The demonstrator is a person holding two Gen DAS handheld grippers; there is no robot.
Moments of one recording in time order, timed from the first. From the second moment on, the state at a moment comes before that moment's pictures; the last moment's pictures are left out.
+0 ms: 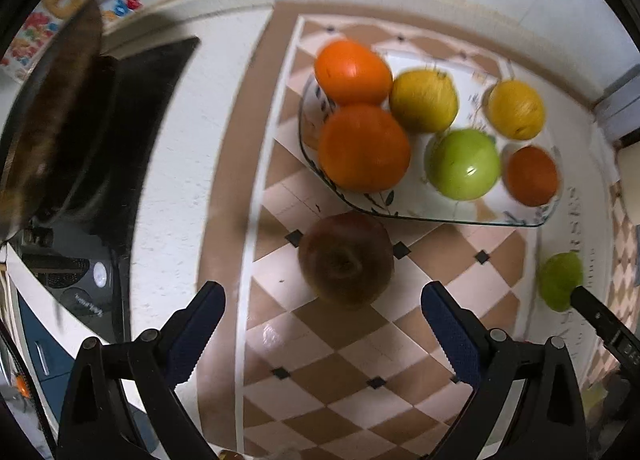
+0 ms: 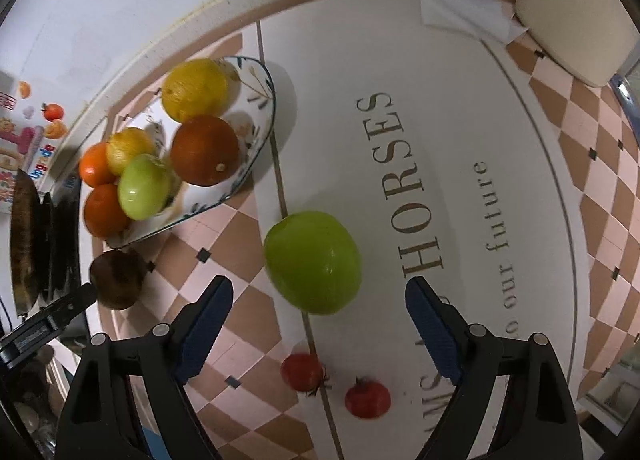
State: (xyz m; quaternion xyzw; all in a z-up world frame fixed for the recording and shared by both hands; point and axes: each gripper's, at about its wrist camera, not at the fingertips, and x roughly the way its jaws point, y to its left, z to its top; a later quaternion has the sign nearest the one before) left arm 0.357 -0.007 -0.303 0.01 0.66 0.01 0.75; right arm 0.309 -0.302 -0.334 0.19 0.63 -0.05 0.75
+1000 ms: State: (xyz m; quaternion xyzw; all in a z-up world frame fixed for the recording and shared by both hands) left arm 0.316 -0.024 -0.335 0.00 0.67 -0.03 0.75; right arm 0.314 -0.238 -0.364 0.13 0.68 0.02 0.72
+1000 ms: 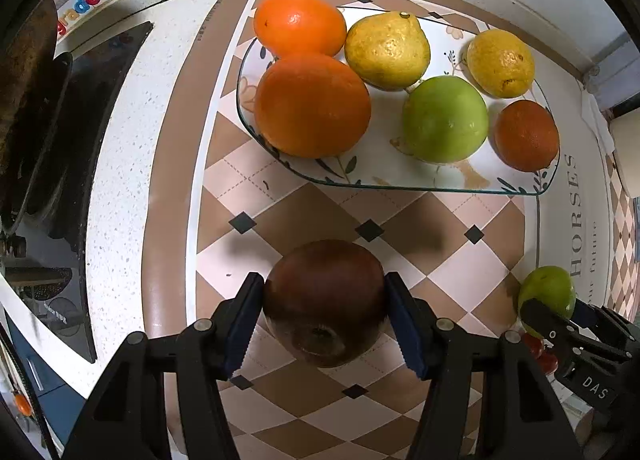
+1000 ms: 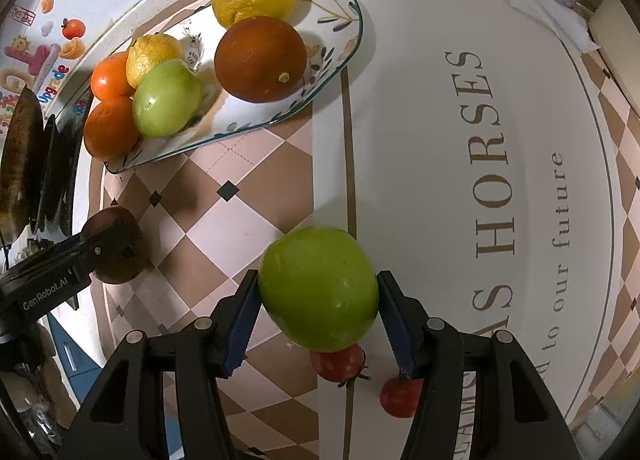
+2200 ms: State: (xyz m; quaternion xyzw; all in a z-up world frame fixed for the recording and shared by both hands) left arm 0.539 -0.105 -0.302 -0.03 0.72 -0.11 0.69; right arm 0.453 -0.308 -0.331 0.24 0.63 0.03 0.74
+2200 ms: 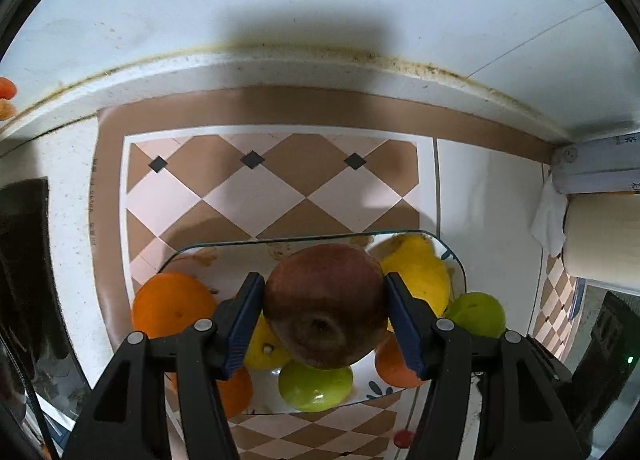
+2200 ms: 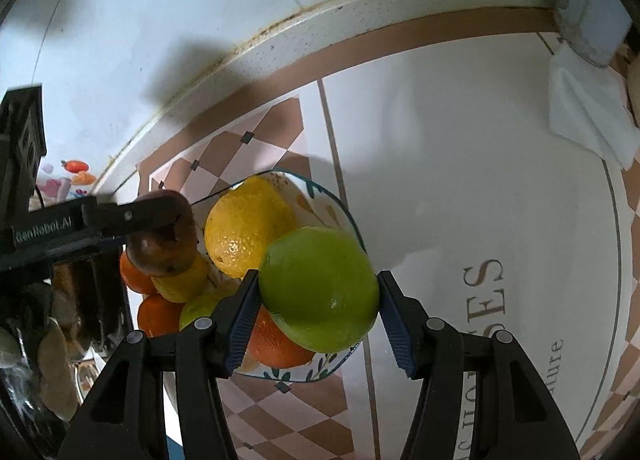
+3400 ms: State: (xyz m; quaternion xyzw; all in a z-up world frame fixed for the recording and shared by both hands) left arm 0.400 -0.046 -0.221 0.02 0.59 -0.04 0.81; right arm 0.357 -0.268 -0.234 0.07 0.57 -0.04 0.82
